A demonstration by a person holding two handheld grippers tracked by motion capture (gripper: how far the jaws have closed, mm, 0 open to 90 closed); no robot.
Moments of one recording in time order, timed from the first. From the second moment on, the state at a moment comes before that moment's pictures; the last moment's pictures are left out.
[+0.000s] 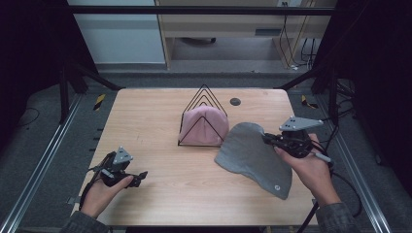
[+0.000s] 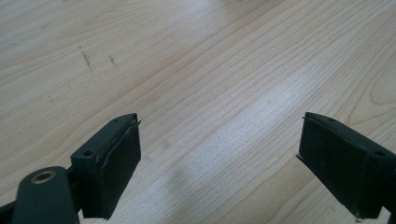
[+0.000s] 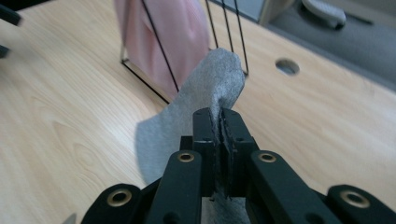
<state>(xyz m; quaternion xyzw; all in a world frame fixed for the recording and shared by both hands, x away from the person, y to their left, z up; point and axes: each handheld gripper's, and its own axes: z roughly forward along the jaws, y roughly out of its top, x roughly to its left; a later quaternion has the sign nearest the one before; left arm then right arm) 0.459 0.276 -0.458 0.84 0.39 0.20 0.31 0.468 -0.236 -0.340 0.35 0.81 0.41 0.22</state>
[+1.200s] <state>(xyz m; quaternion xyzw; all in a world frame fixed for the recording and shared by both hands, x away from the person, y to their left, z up) 0.457 0.261 -0.434 0.84 0.36 0.18 0.36 0.450 -0.153 -0.244 0.22 0.83 0.47 0.23</state>
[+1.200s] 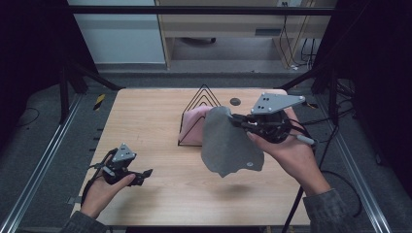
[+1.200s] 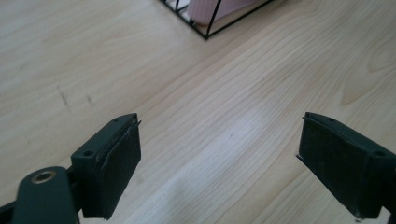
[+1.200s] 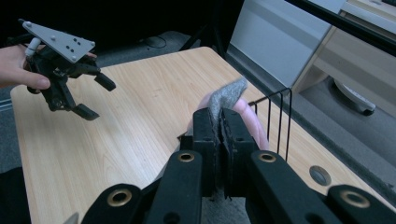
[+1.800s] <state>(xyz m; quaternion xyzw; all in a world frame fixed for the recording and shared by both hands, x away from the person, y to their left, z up) 0.467 0.226 -0.389 0.86 0.30 0.17 0.39 0.454 -0.105 -0.218 0.17 0.84 0.47 0.22</state>
